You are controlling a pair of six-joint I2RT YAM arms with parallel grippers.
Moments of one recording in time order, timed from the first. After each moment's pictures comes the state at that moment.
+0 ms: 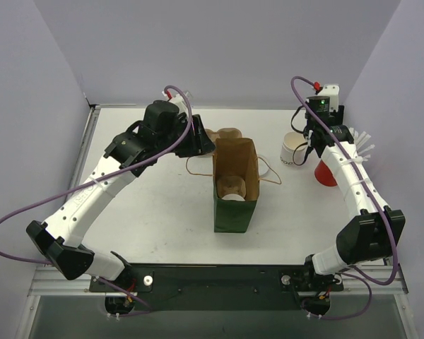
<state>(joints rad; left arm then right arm) -0.67 1.42 1.65 -0.75 0.08 -0.67 0.14 1.48 1.40 -0.55 0.70 -0.02</state>
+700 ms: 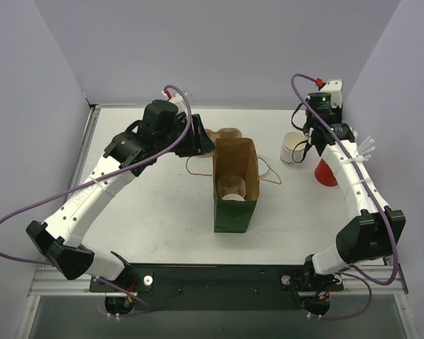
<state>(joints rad) -0.66 1.42 1.64 -0.74 0.10 -0.67 0.14 1.49 1.42 -0.53 0.81 -0.08</state>
